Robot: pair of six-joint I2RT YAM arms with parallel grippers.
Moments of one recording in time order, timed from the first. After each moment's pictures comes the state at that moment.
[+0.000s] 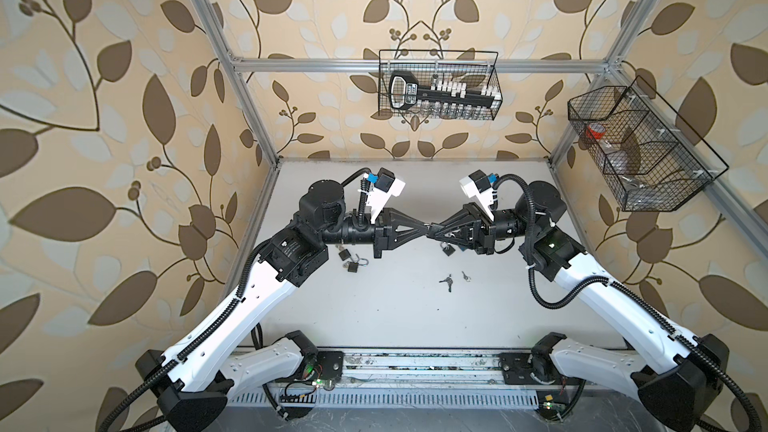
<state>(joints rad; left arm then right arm) -0.66 1.05 1.20 -0.29 0.83 -0.37 0.53 1.12 1.02 0.21 -1.14 0.53</state>
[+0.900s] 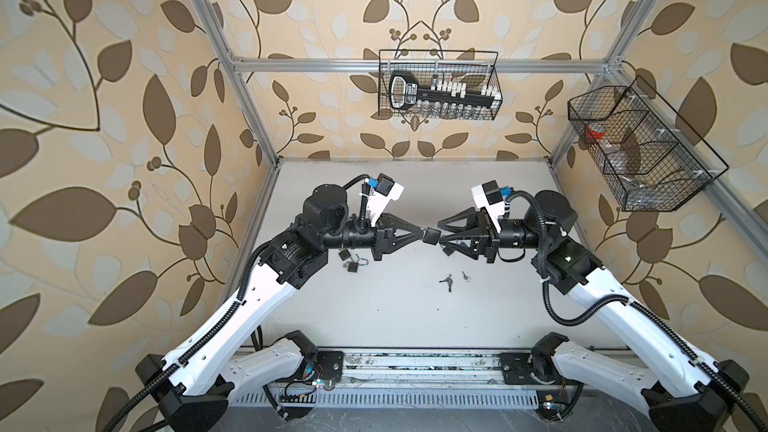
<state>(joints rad) -0.62 1.02 1.18 -0.41 0.77 -0.40 0.53 0.99 0.98 0.00 -0.89 0.19</state>
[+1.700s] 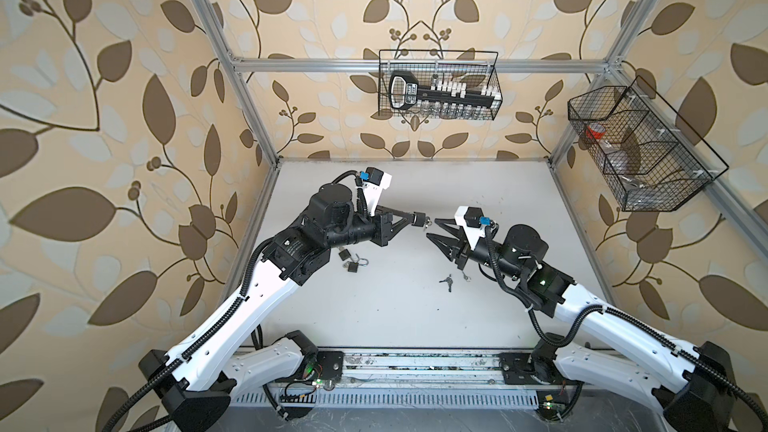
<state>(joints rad) -0.62 1.04 1.19 -0.48 0.44 -0.53 0.72 0.99 0.69 0.29 -0.25 -0.02</state>
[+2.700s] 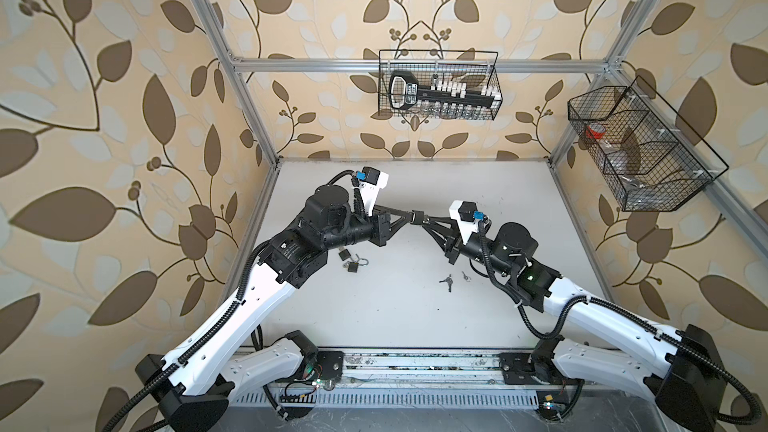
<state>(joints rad) -0.62 1.02 1.18 -0.46 0.43 -0.54 0.74 1.06 0.70 0.39 -0.21 0.03</state>
